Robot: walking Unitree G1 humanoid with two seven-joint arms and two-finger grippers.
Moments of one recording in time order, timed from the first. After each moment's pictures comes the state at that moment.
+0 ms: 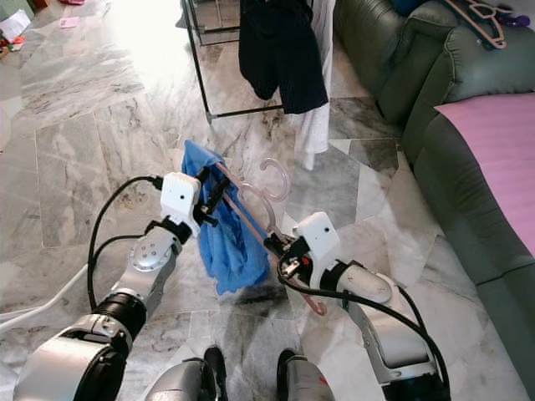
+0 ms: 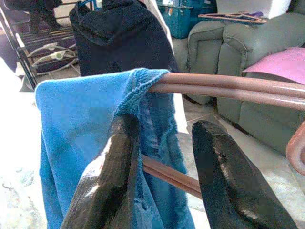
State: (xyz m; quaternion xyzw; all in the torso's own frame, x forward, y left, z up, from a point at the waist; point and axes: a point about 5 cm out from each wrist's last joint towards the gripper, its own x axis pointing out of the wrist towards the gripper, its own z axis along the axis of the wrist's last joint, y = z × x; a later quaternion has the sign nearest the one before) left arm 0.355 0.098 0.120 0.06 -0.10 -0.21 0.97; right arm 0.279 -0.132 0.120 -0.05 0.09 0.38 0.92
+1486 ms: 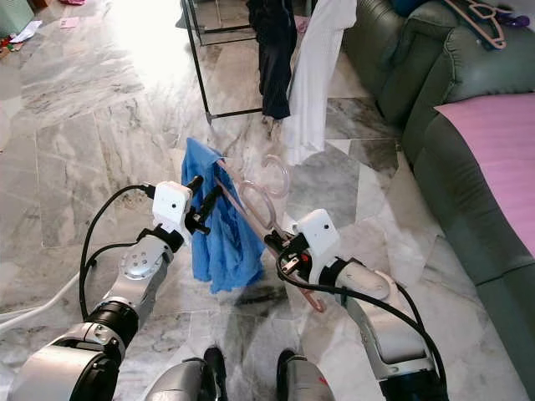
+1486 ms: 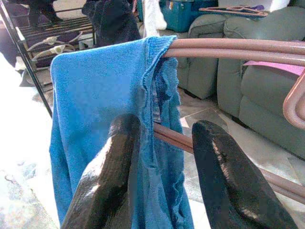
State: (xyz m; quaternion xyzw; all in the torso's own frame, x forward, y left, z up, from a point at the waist) left arm 0.349 0.112 0.109 0.06 -0.09 -0.21 0.97; right arm 0.284 -0.131 0.120 -0.05 0.09 0.37 0.92
